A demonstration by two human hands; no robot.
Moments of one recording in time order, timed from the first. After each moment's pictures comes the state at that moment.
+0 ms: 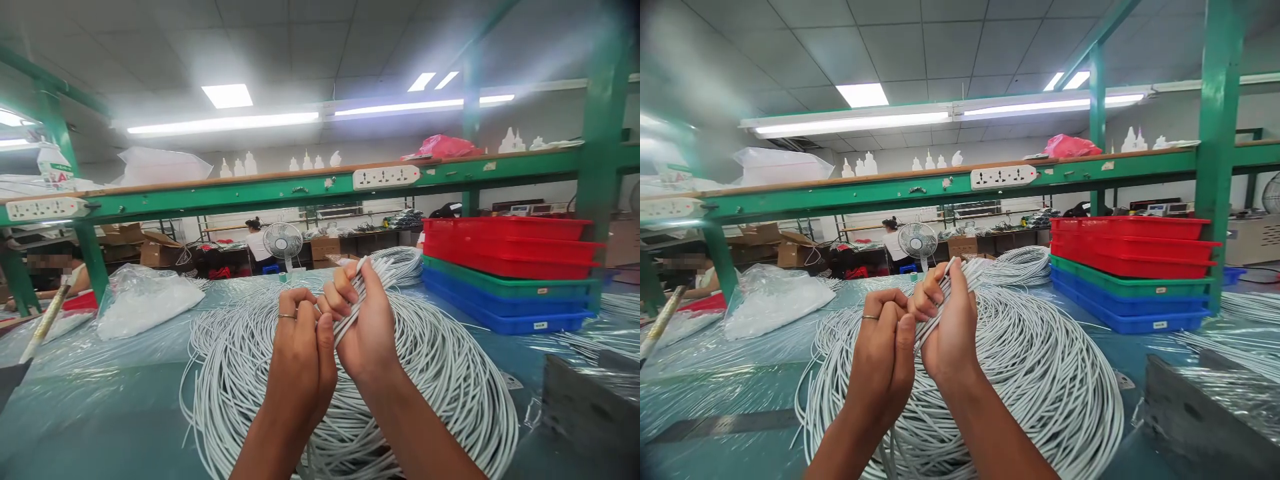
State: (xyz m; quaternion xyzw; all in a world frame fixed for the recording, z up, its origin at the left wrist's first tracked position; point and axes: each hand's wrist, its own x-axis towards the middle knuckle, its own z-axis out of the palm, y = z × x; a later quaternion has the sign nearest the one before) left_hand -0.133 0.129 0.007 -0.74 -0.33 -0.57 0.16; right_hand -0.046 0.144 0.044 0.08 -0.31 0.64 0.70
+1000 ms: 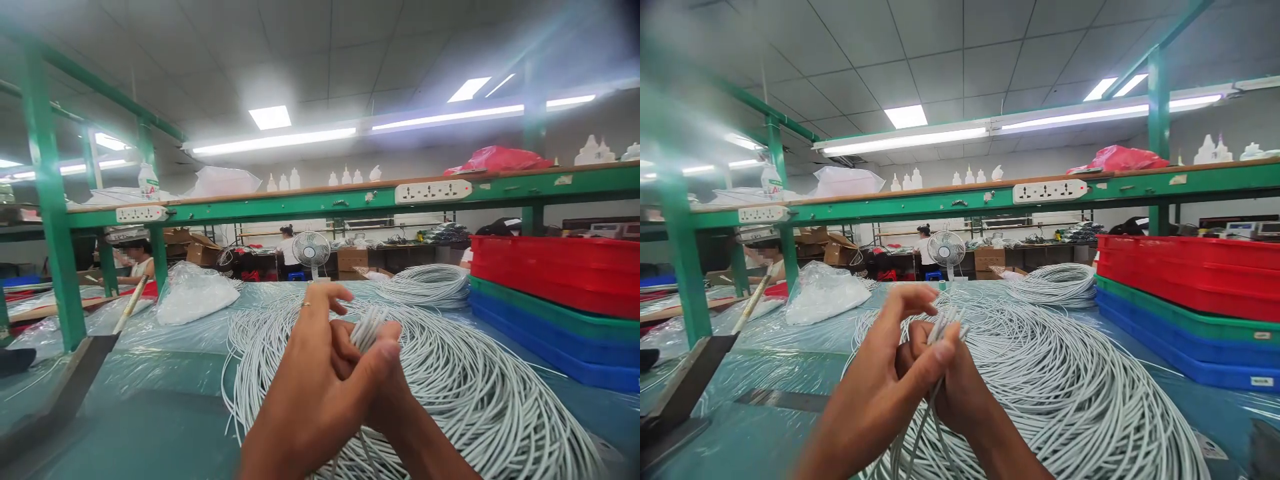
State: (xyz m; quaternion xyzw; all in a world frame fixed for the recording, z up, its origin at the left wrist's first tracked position) left_hand -0.175 0.073 0.042 -0.75 -0.41 -0.52 -0.01; right_hand -0.084 0.125 0.013 0.10 -0.52 0.71 0.46
